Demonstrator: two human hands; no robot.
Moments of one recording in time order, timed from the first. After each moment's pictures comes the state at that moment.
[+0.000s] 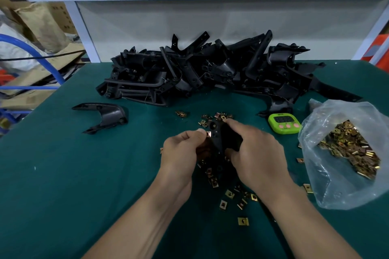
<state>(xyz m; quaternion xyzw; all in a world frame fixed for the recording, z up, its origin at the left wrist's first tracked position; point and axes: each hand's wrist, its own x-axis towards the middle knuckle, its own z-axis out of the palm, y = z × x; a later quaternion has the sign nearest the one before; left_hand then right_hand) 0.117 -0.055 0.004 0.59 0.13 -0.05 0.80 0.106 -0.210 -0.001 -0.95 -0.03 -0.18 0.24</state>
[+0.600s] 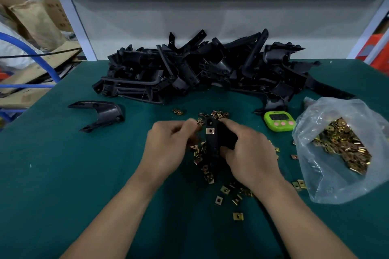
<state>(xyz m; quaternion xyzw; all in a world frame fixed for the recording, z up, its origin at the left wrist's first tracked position) 0.130 -0.026 0.010 0.81 0.00 0.02 0.59 0.109 -0.211 -0.007 -0.95 -0.01 -0.13 0.28</state>
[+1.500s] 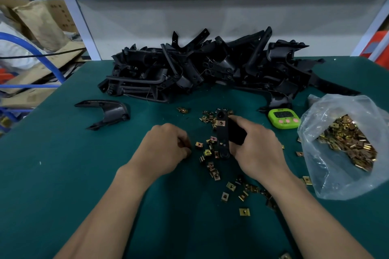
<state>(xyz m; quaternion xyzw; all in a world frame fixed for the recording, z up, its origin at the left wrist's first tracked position) 0.142 0.006 0.006 0.96 -0.09 -0.03 0.26 0.115 -0.221 -0.011 -0.94 0.02 -0.10 0.33</state>
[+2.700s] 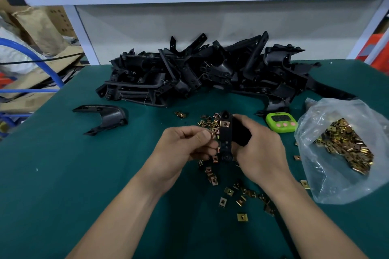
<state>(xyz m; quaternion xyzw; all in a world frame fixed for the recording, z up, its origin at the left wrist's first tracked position) 0.120 -0.028 0.019 0.63 -0.05 -0.14 0.76 0.112 -0.222 -0.006 -0.92 0.03 -0.17 0.35</state>
